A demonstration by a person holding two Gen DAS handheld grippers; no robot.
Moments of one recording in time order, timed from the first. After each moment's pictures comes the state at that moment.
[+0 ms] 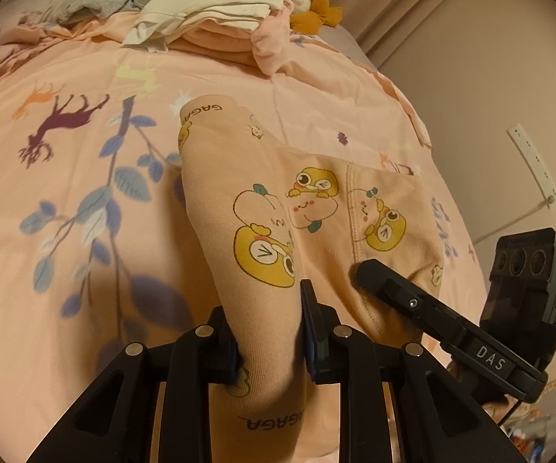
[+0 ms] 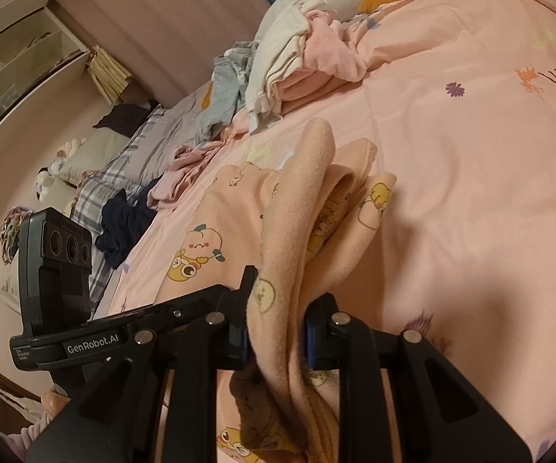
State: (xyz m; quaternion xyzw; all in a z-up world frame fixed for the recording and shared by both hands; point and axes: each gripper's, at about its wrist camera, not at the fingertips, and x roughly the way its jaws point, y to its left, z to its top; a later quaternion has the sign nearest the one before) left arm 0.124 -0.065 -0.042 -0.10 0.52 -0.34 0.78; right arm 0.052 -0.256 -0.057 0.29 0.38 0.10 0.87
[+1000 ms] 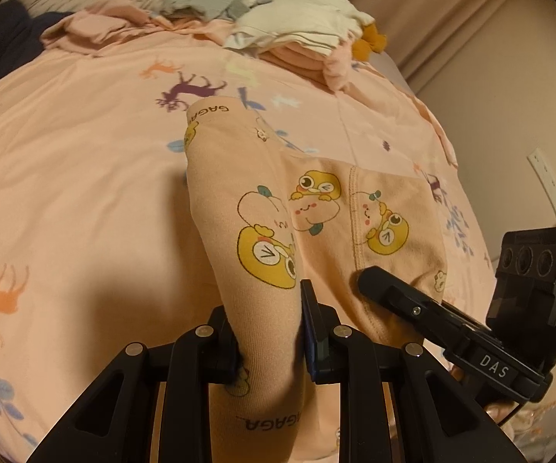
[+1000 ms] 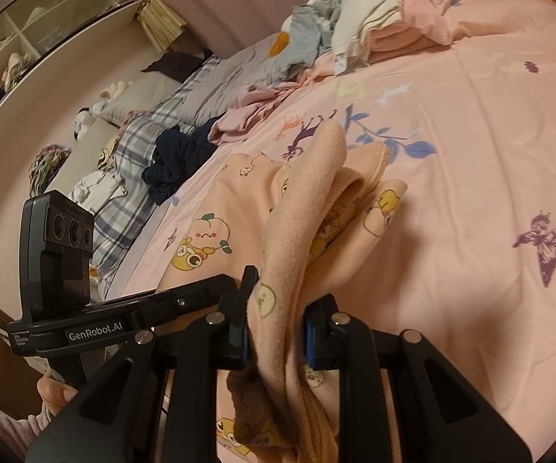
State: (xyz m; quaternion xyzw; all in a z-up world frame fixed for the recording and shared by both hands) left arm 0.055 0.050 -0.032 -0.13 0.52 -0.25 0.81; right arm 0.016 -0.144 -0.049 0.25 0.41 0.20 0.86
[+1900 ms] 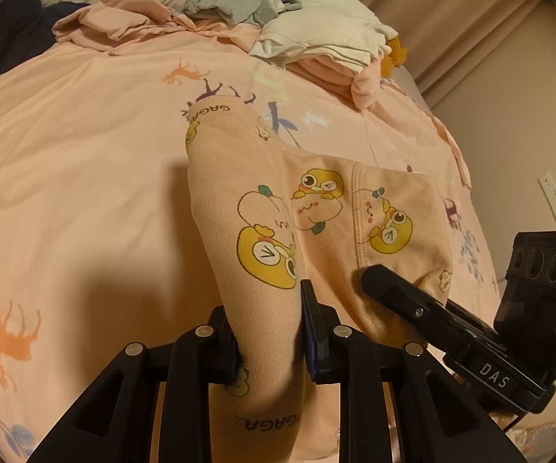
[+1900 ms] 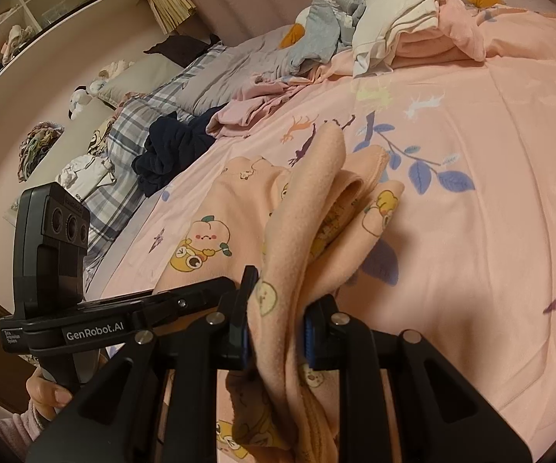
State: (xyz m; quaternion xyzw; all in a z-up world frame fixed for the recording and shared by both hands) left arm 0.098 0.064 -0.043 -0.14 0.52 -0.24 0.81; right arm 0.067 -0.121 -0.053 0.21 0.41 0.20 0.86
